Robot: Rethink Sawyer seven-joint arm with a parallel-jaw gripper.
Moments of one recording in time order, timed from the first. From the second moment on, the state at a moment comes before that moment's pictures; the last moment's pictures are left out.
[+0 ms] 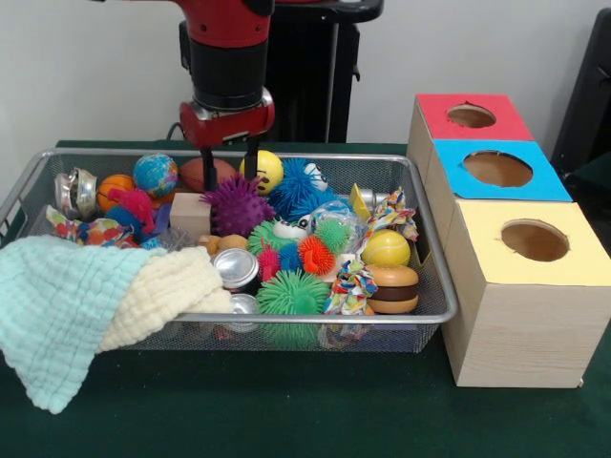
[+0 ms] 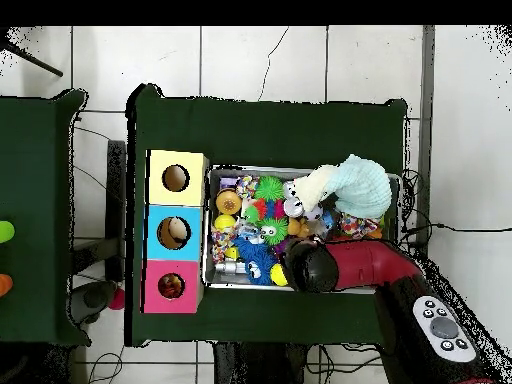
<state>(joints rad) -0.66 -0.67 0.33 1.83 -0.62 0.52 1.28</state>
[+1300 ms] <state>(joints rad) -0.66 -0.64 0.32 1.83 -0.62 0.21 1.28</state>
